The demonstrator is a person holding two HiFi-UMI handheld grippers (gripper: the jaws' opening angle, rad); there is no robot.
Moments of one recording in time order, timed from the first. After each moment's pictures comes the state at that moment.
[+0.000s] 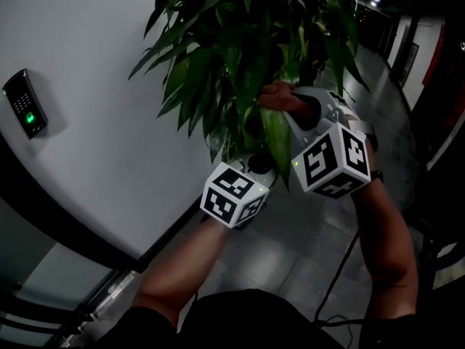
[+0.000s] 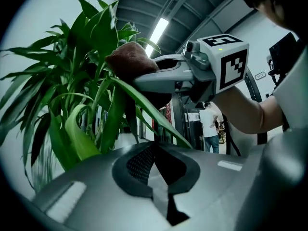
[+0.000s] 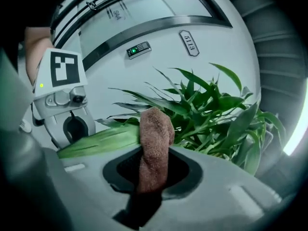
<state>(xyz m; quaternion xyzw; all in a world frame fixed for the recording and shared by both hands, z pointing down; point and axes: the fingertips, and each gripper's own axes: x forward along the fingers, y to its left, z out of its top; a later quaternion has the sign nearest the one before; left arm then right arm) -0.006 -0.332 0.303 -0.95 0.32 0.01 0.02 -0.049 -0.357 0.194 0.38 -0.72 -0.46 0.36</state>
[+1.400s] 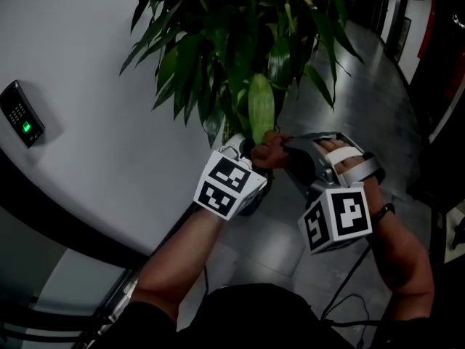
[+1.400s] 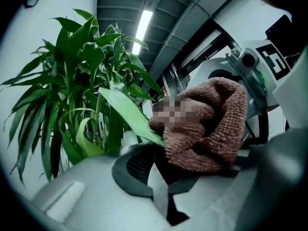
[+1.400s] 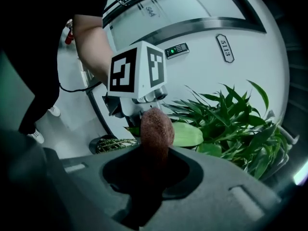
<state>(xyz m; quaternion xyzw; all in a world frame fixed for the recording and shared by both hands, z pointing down) -0.026 -0.324 0.309 -0.93 0.34 -0.07 0.10 -0.046 -0.259 0.295 0.28 -0.69 -0.47 0.47</state>
